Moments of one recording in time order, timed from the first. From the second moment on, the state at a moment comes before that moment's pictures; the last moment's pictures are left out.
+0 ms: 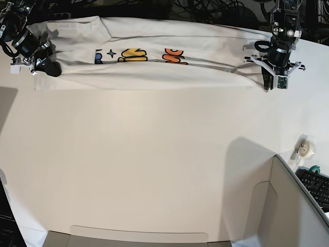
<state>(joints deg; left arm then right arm) 29.1 -24.0 -11.1 102.9 -15.7 -3.1 24.3 -18.3 16.2 41.8 87.0 82.3 -0.4 -69.9</state>
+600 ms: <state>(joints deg) 29.0 -23.0 -11.1 107.1 -15.7 -2.7 26.1 -16.9 19.0 42.1 87.1 82.4 -0.4 -69.5</state>
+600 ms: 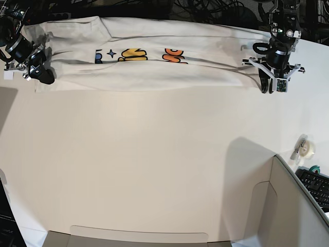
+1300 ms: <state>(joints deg) 28.7 -21.2 -18.3 109.2 -15.8 -2.5 26.2 -18.8 25.9 55.4 87.2 82.5 -0.2 -69.5</state>
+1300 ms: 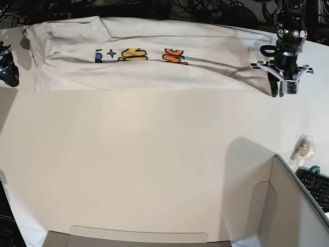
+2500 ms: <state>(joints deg) -1.8 -23.9 -13.7 92.4 -37.5 -2.3 75.9 -20.1 18.2 50.3 99.5 82.2 -0.2 -70.0</state>
